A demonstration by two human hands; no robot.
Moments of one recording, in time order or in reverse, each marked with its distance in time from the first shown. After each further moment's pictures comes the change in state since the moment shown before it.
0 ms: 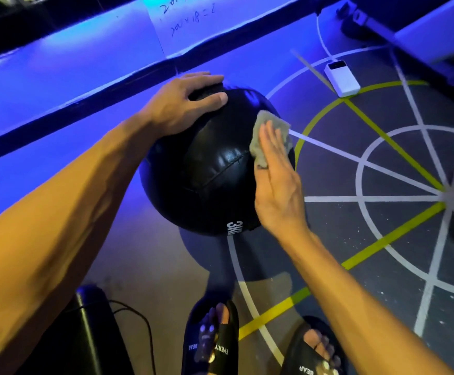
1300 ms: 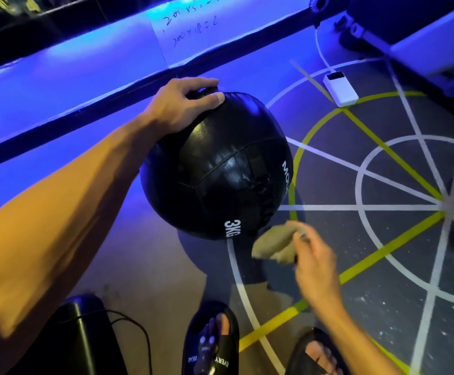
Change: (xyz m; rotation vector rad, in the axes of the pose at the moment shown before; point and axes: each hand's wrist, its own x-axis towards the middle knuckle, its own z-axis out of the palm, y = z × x) left_hand 0.012 -0.002 -0.004 -0.115 0.095 -0.115; right_hand -0.094 0.047 -0.038 0.108 -0.009 0.446
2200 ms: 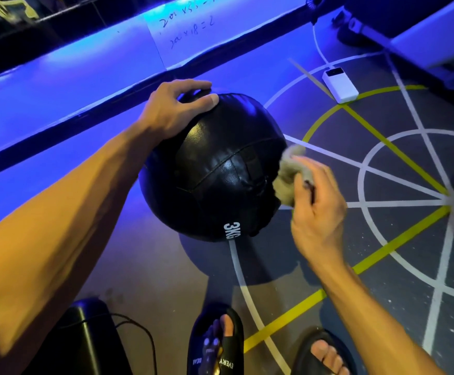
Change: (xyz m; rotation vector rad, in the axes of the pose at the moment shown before) left_hand -0.004 -0.003 0.000 -0.007 0.077 -0.016; right_hand 0.053 -0.056 0.005 -0.015 0.242 -0.444
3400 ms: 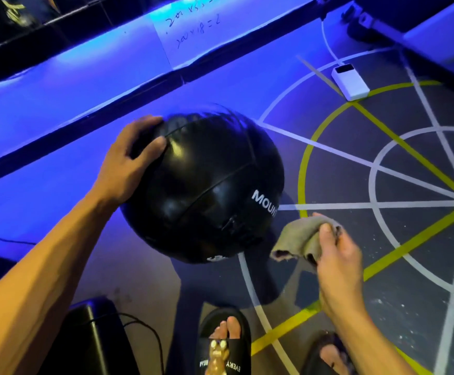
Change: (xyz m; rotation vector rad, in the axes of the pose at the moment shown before) left_hand -0.099 -0.065 -0.025 -0.162 0.119 0.002; right_hand -0.061 0.026 -0.014 0.257 0.076 0.706
